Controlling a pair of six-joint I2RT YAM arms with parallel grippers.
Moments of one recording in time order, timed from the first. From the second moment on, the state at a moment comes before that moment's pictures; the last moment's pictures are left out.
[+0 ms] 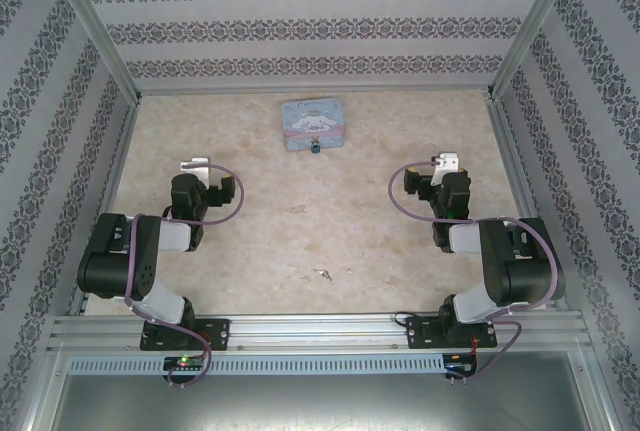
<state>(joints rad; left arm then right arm) 0.00 1.56 0.40 0.73 -0.04 -0.02 0.02 1.51 0.37 0.81 0.03 0.03</state>
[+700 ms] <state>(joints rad) 0.00 1.44 0.70 0.28 -0.02 -0.06 -0.04 1.34 0.78 0.20 -0.01 0.31</state>
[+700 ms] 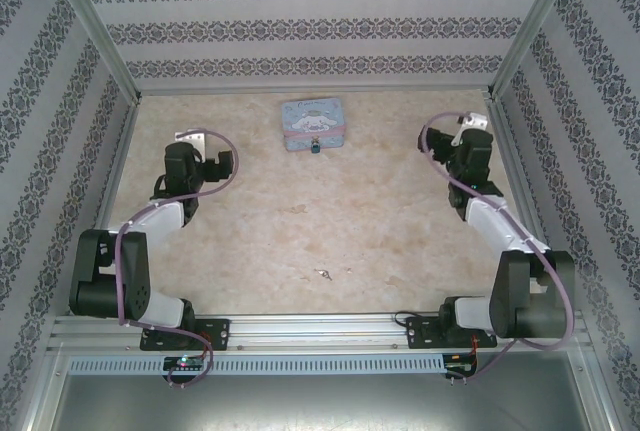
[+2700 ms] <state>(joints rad) -0.27 2.15 1.47 -0.06 0.41 -0.69 0.26 2.13 1.39 0.13 -0.52 1.00</state>
